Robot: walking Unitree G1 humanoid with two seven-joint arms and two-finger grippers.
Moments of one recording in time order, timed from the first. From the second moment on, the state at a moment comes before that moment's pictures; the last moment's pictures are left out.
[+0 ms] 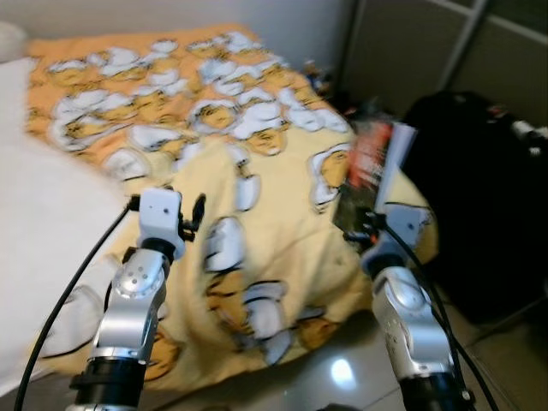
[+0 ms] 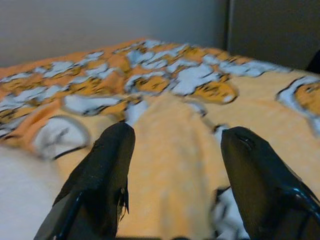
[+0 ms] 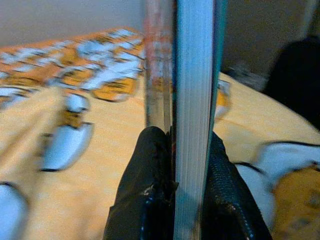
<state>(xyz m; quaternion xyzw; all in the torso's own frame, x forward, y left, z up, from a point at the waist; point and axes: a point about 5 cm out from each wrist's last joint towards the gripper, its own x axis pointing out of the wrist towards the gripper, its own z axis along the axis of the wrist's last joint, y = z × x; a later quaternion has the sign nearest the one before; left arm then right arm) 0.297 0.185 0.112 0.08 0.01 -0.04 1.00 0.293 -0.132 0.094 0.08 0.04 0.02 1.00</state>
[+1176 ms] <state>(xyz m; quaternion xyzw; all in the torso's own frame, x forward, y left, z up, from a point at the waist) 0.294 0.178 0.109 0.08 0.02 -0.05 1.00 0.286 -0.135 0.084 0.09 0.07 0.08 0.99</state>
